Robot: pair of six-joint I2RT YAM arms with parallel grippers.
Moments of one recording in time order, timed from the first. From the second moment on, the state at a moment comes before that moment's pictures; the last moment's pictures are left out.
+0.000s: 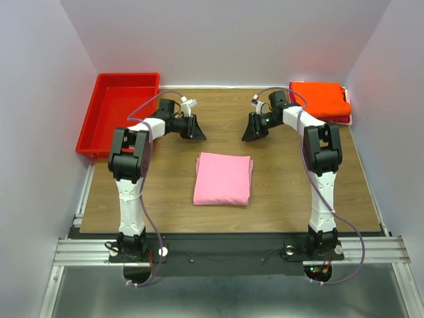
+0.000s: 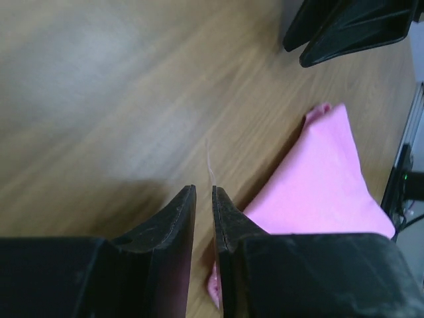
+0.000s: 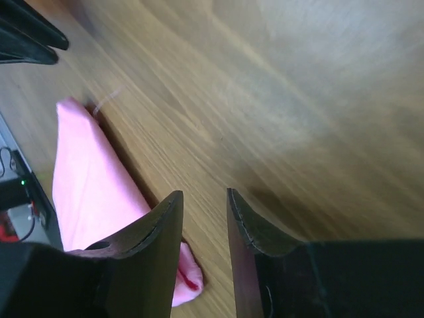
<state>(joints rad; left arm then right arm) -0.22 2.17 1.47 -0.17 0.90 -0.12 0.19 2.31 1.78 -0.63 -0.83 0.02</state>
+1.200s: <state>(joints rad) -0.25 2.12 1.24 0.14 0.94 -0.39 0.16 2.23 1.61 -0.40 -0.93 0.20</state>
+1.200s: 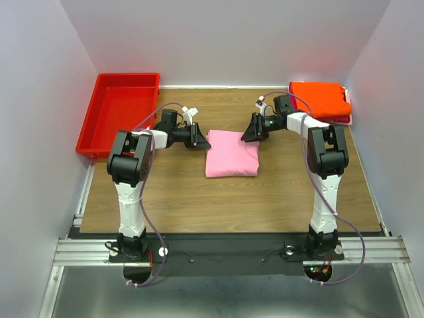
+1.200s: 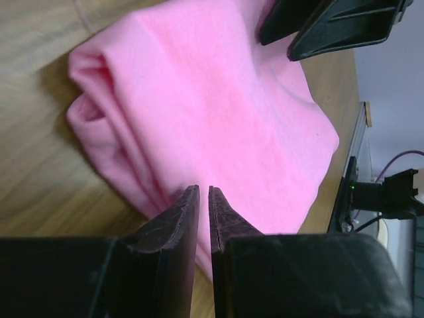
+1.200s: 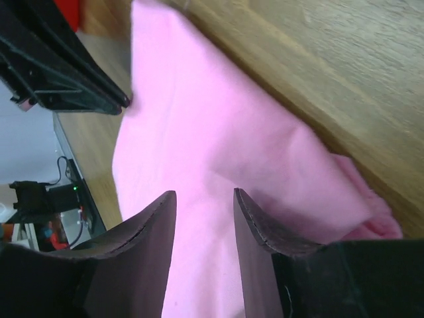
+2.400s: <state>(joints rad) -0.33 1.81 1.03 0.18 1.03 -0.44 0.19 1.90 1.30 -0.46 -1.16 0.21</state>
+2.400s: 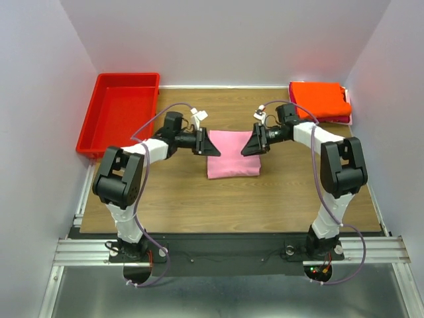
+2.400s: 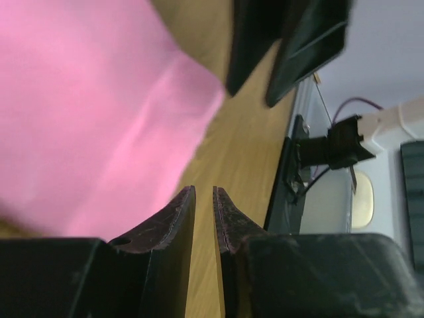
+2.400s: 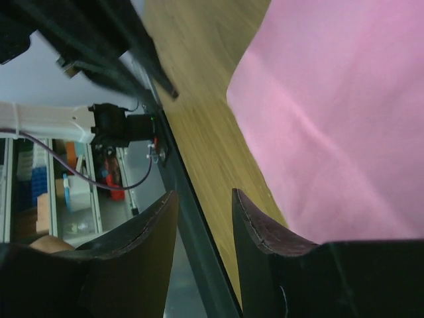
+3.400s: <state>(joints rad) -0.38 1.82 0.98 0.03 1.05 -0.26 0.19 1.94 1.20 -0.64 -1.09 -0.04</state>
